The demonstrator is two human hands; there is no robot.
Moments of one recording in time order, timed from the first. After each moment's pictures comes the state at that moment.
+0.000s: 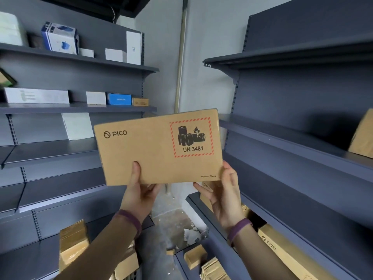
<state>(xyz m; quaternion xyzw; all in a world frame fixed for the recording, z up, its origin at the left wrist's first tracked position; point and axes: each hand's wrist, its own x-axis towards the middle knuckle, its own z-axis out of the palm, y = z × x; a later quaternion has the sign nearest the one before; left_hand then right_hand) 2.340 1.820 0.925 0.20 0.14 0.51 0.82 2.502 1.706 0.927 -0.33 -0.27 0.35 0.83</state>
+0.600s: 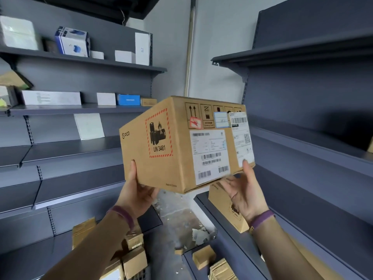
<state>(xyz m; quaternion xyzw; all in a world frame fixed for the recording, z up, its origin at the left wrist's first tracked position) 2.318 1.850 0.916 0.26 0.22 0.46 0.82 2.538 1.698 0.944 -0.26 -0.25 0.46 0.81</state>
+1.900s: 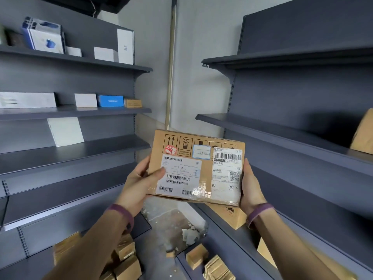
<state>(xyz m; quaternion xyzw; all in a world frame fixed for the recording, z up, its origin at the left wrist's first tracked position) 2.291 1.889 0.945 0.60 0.18 0.39 0.67 2.506 1.734 0.963 -0.59 -0.19 0.27 0.74</state>
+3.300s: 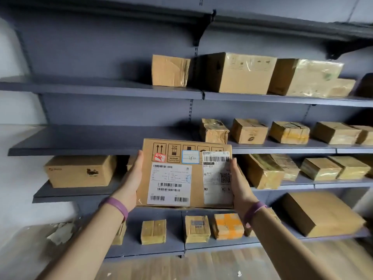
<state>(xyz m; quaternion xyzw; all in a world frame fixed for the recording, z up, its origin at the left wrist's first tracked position) 2.368 1.663 0.911 0.67 0.13 -0.07 0.72 2.328 1.420 0.900 -0.63 0.20 -0.08 0.75</state>
